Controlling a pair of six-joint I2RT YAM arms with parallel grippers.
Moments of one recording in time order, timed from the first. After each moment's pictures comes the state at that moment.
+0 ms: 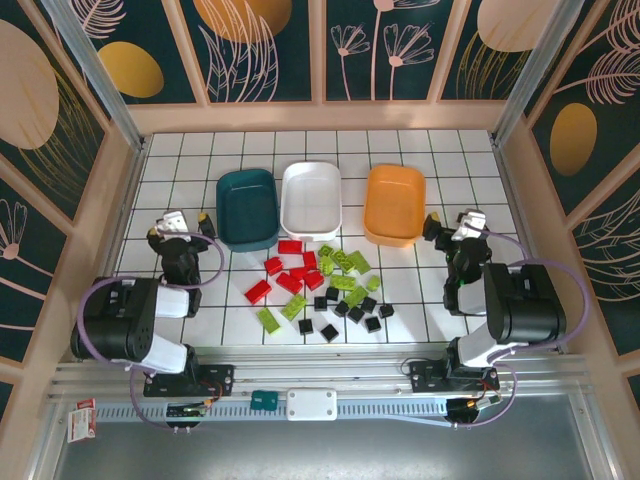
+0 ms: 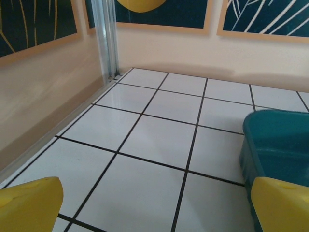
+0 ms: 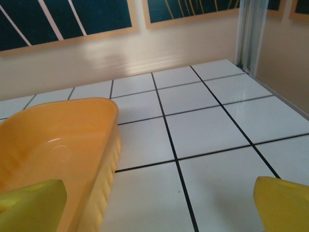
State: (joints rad) left arm -0.04 1.45 0.25 1.05 -0.33 -0.11; right arm -0.03 1.49 0.20 1.17 0.07 0.14
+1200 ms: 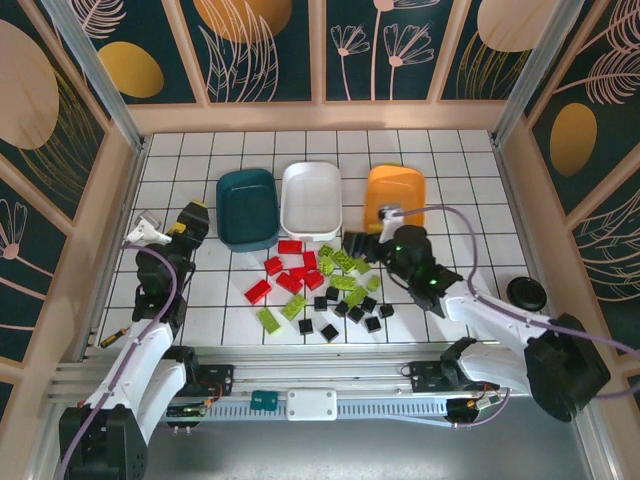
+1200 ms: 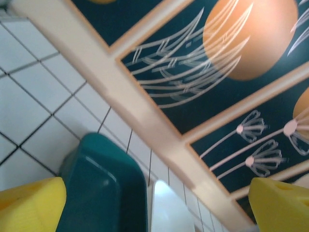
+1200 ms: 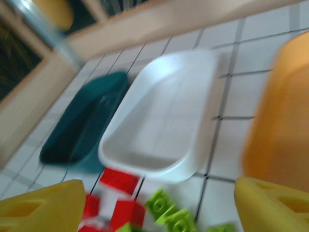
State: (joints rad) left arm -0.04 0.77 0.29 0.41 0.06 -0.95; right arm 0.69 1.14 0.50 0.28 -0.01 0.43
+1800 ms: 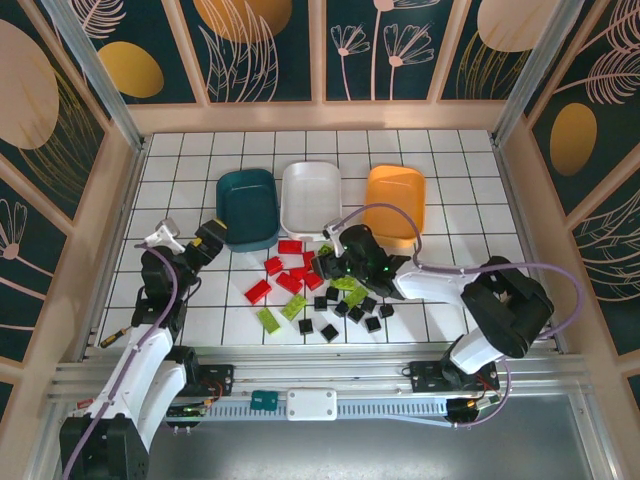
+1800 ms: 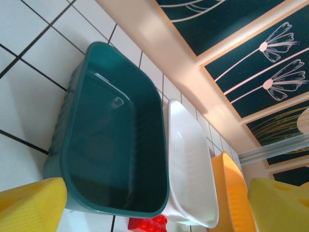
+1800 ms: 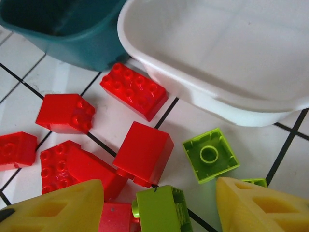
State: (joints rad) left arm -0.04 0.73 0.27 0.20 0.25 -0.89; right arm 0.84 1.54 0.70 0.18 -0.02 0.25
